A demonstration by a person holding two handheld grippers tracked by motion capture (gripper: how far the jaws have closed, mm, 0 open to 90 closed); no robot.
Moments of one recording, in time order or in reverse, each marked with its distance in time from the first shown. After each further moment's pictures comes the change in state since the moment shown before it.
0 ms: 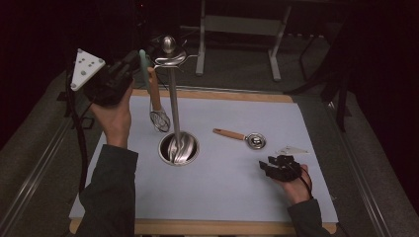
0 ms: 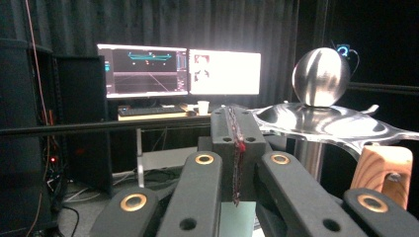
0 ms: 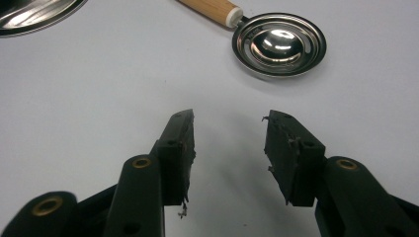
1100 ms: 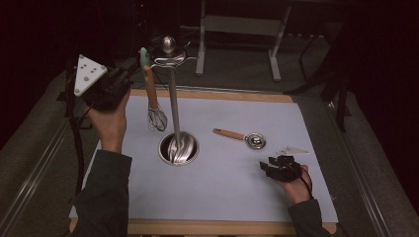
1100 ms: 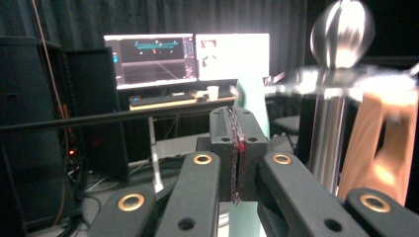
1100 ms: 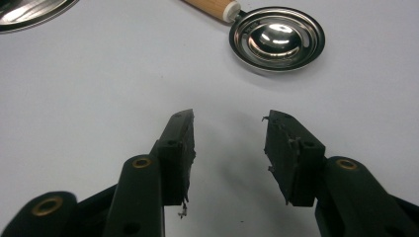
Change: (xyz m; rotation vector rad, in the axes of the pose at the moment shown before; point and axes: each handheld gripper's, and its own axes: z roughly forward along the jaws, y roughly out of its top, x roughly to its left) left arm 0.007 -0.017 -0.011 0.072 0.030 0.074; right arm -0.002 -0.002 0.002 0.009 -0.001 0.003
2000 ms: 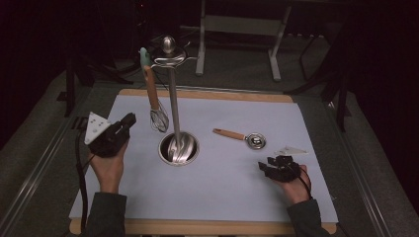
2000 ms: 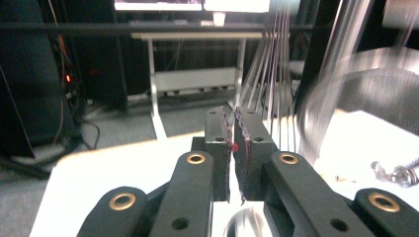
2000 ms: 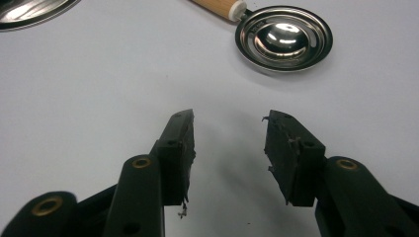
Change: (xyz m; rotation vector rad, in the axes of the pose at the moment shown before) left arm 0.003 -0.137 -0.038 0.230 0.001 -0.100; right arm 0.003 0.001 0.001 0.004 0.006 -0.009
